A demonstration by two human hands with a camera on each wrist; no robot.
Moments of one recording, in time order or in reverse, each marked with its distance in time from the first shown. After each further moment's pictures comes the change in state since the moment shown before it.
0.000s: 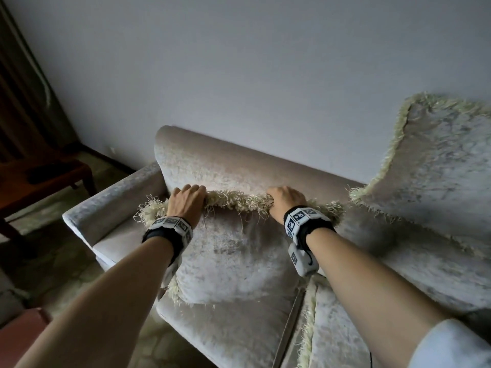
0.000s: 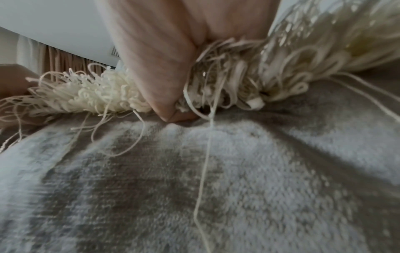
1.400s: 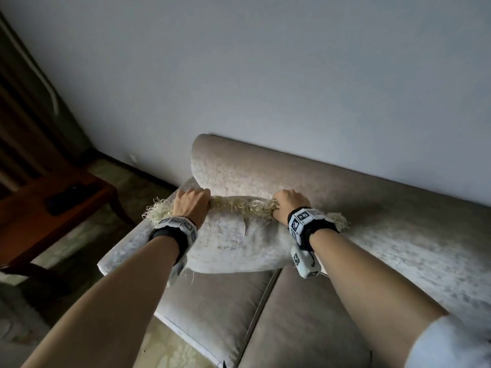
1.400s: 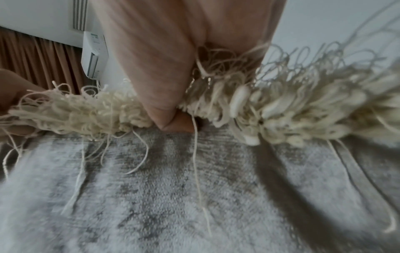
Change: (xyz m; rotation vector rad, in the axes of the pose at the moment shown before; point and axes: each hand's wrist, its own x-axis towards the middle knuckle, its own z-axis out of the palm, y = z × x) left_hand 0.273 -0.353 0.143 0.013 -0.113 0.008; right_hand 0.387 -0.222 0.164 0.065 -0.179 0.126
